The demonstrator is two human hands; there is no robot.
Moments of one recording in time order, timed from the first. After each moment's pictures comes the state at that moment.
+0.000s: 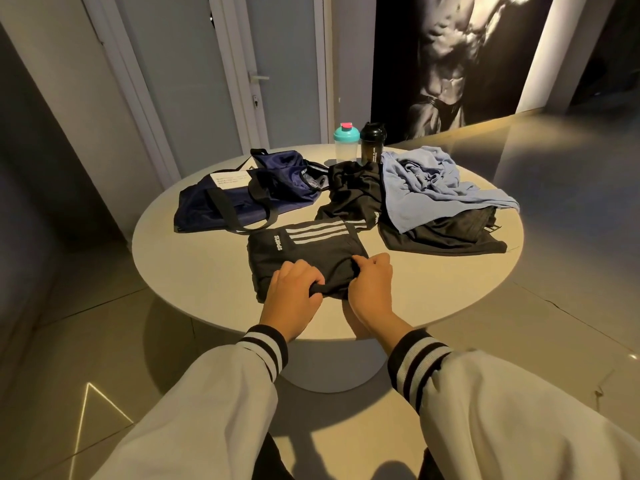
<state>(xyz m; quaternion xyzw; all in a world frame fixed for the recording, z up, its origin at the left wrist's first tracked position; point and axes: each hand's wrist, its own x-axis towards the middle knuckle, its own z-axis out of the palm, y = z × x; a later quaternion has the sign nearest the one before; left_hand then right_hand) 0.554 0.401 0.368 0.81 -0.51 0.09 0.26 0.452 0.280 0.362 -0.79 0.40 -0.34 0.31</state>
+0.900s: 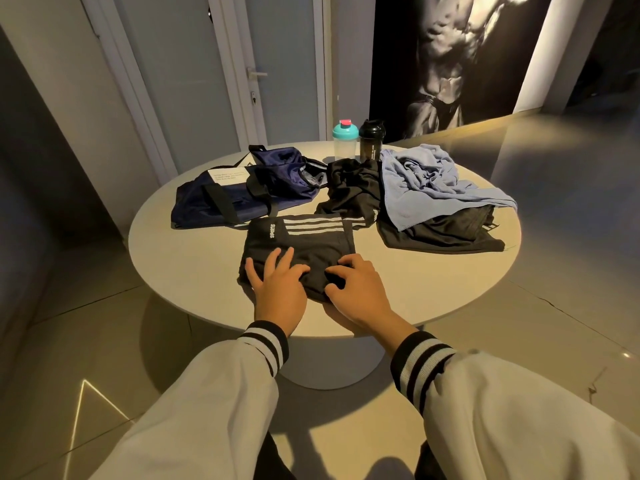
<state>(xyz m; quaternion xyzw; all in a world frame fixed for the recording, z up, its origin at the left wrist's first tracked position) 0.561 0.405 0.365 0.88 -0.42 0.12 0.17 0.447 0.286 0.358 -0.90 0.29 -0.23 0.24</state>
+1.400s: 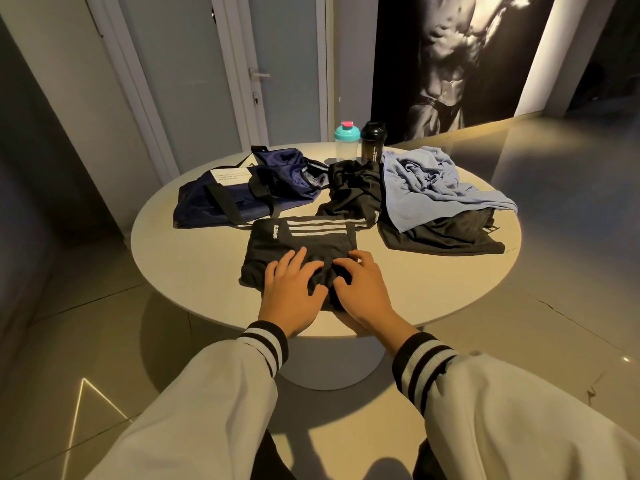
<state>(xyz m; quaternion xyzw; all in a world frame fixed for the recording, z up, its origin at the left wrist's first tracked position) 0.560 0.400 0.362 0.85 -0.48 0.04 0.19 0.444 0.288 0.362 -0.86 0.32 -0.25 0.29</state>
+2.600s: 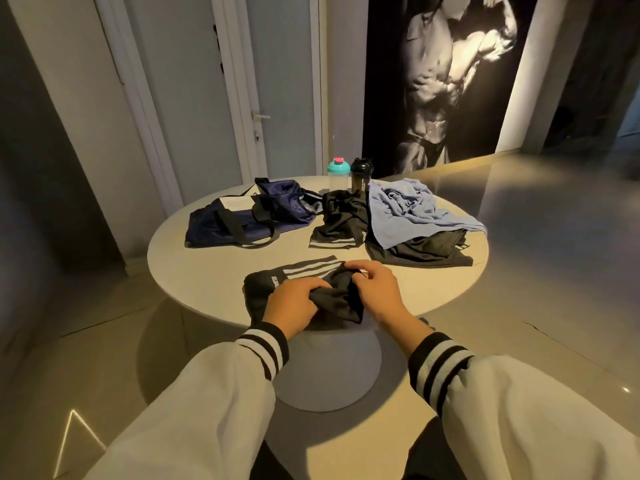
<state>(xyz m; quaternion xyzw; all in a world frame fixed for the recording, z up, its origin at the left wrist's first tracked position) 0.495 0.444 0.429 0.83 -0.47 -0.07 0.30 0.380 0.312 0.416 -0.77 0.31 -0.36 0.44</state>
